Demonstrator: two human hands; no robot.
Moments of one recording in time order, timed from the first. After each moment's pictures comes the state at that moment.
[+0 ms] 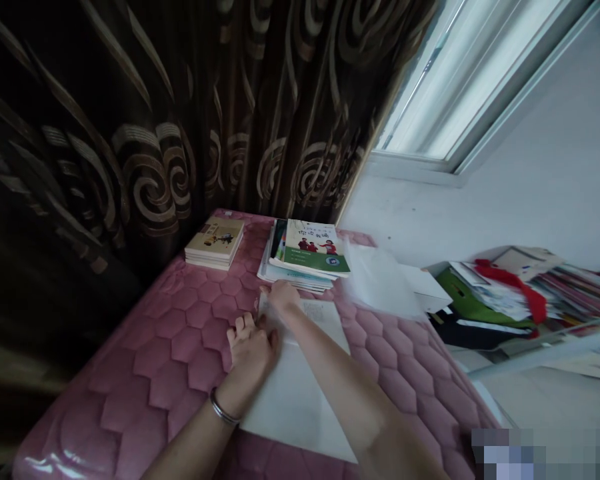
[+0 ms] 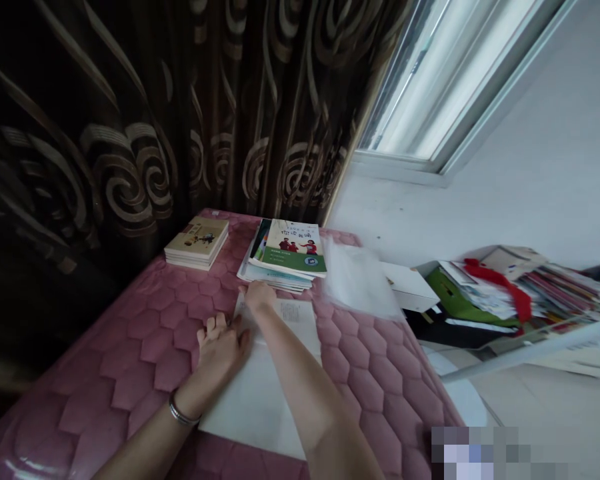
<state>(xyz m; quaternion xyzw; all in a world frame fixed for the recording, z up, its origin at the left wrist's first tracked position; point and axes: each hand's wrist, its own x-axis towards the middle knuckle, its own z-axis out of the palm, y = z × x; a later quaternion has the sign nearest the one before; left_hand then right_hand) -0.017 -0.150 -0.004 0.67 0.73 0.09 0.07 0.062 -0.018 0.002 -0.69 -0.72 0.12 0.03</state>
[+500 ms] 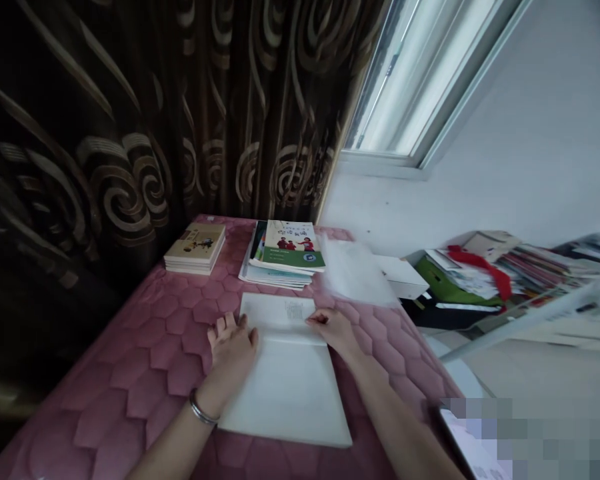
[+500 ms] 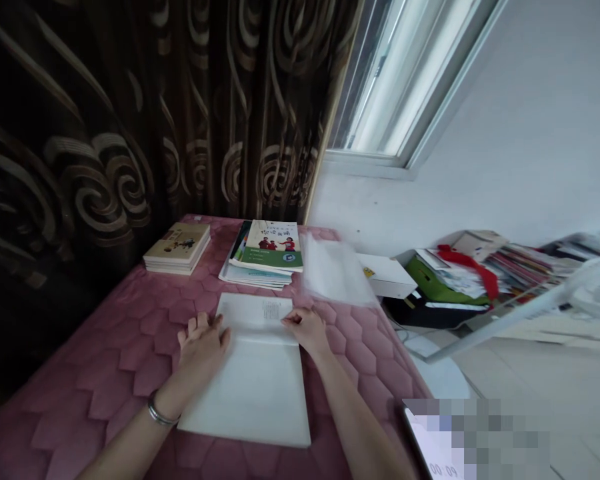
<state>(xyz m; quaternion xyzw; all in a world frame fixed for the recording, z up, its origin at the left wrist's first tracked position) -0.015 -0.147 -0.008 0.68 0.73 0.08 0.02 0.231 -0.104 -0.026 -0.71 -0.63 0.20 0.24</state>
